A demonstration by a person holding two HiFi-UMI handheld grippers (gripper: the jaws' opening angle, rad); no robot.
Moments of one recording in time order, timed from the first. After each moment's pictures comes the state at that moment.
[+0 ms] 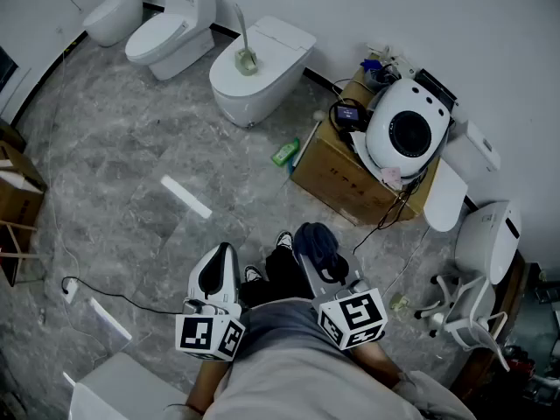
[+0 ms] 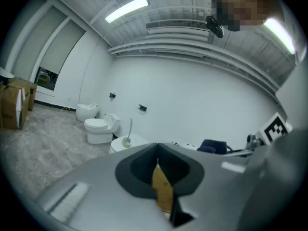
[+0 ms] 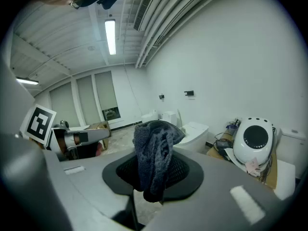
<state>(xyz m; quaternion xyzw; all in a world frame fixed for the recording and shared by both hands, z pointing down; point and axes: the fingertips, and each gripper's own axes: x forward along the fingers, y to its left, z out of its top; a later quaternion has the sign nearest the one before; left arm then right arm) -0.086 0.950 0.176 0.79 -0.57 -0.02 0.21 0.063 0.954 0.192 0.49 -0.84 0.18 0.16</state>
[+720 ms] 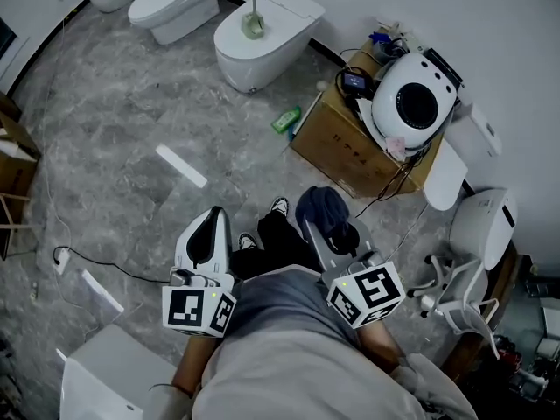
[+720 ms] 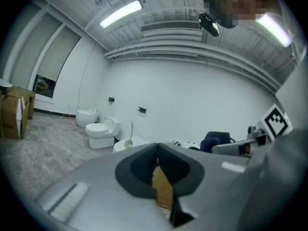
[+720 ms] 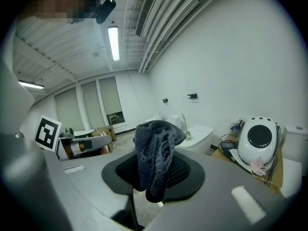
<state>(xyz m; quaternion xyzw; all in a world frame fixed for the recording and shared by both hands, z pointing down) -0.112 0.975 0.180 0.80 -0.57 0.00 0.17 0.046 0.979 0.182 0.48 -0.85 0.17 0.13</state>
